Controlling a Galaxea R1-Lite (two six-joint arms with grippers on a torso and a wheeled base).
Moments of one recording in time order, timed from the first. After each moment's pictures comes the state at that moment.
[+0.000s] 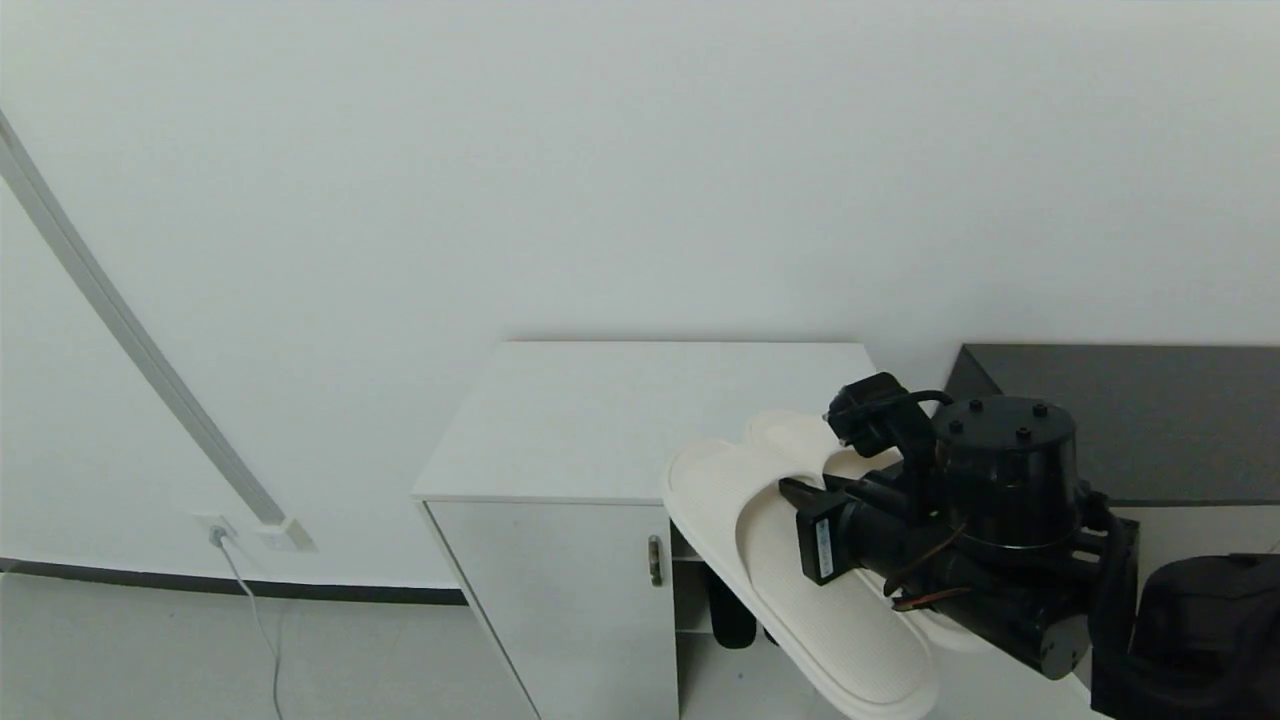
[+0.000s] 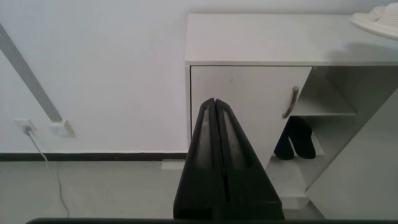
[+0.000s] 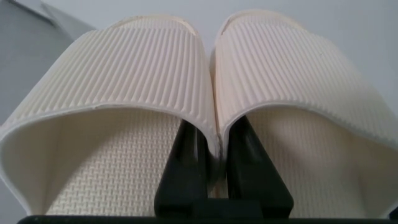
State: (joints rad) left arm 0.00 0.00 0.00 0.00 -0.01 -0.01; right arm 0.80 1.75 -0.72 -0.75 -0.27 0.08
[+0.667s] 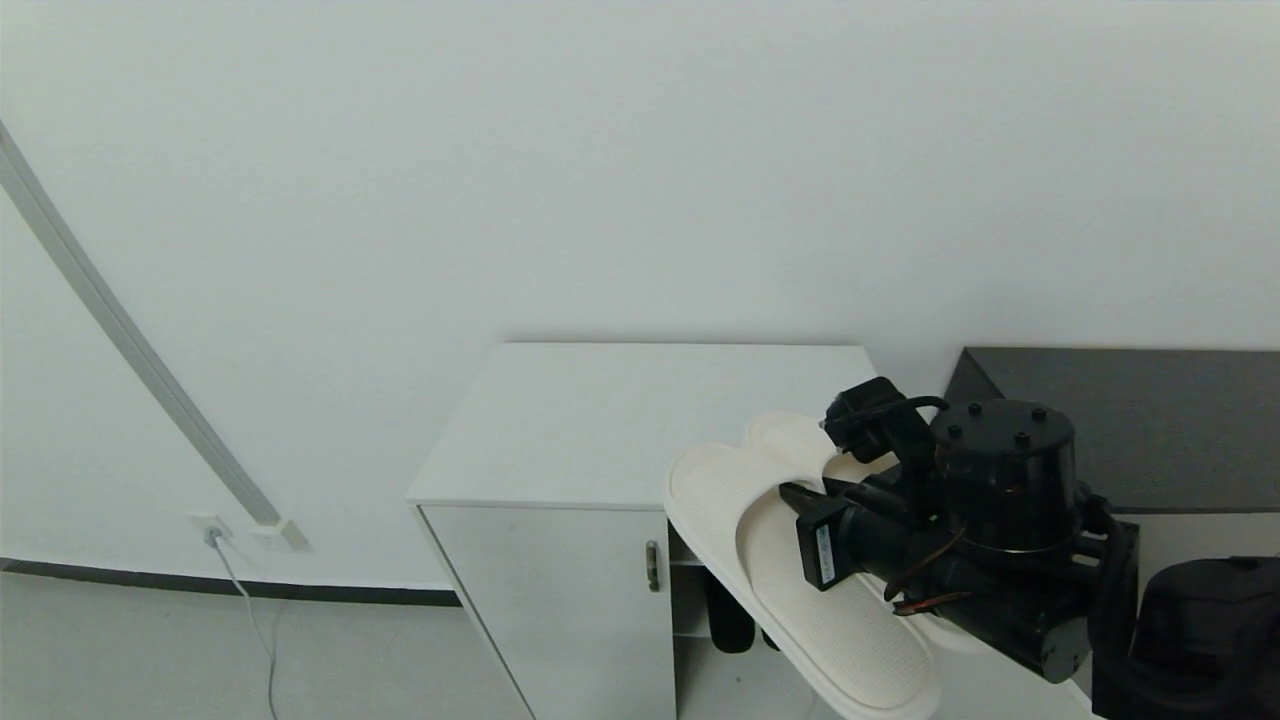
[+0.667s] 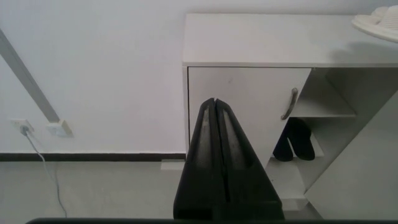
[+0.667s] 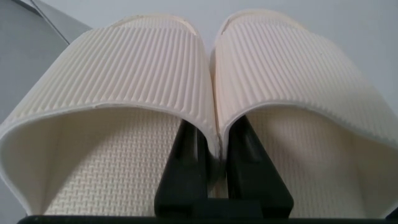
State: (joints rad) left arm 0.00 0.00 0.00 0.00 -0.01 -0.01; right arm 0.80 1.75 -0.71 -0.75 -0.27 0.05
